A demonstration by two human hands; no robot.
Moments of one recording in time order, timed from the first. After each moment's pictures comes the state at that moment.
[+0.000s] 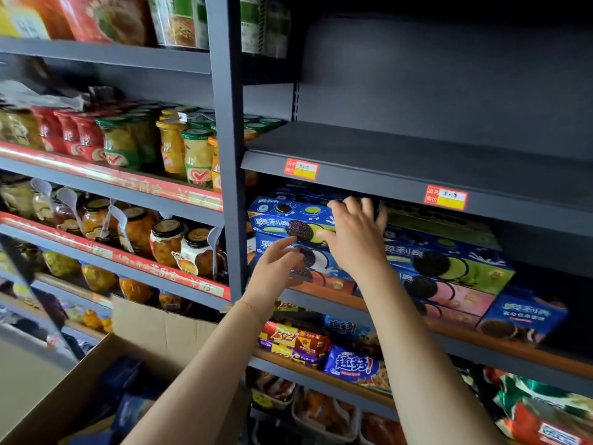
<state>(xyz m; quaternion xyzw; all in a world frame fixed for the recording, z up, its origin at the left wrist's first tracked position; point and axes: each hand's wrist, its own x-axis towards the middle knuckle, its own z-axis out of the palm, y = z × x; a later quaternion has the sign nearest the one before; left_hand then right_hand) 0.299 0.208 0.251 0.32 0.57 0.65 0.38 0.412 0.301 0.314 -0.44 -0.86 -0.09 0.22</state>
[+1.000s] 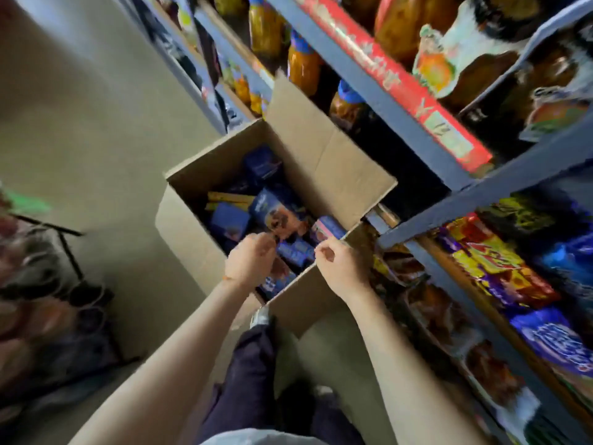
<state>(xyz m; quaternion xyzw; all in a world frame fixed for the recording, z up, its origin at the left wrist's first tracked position) 0.108 -0.026 -0.115 0.17 0.92 0.24 0.27 0.209 0.137 -0.086 -0.30 -0.86 0.40 -0.04</state>
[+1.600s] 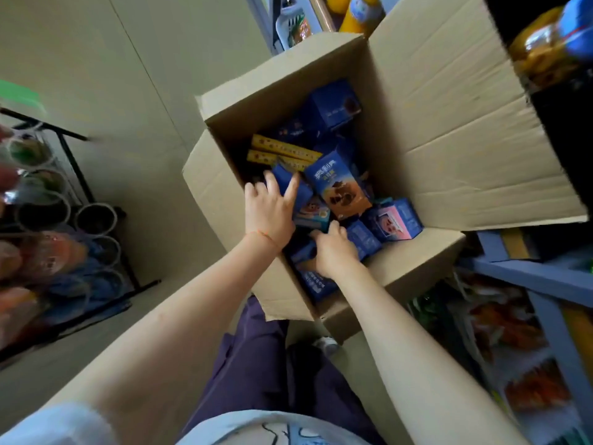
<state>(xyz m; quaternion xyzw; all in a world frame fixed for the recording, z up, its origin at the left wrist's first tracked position) 0.000 -0.062 -0.222 0.25 0.94 -0.11 0.22 0.080 0.060 -0.220 -0.15 -0.86 0.14 -0.47</state>
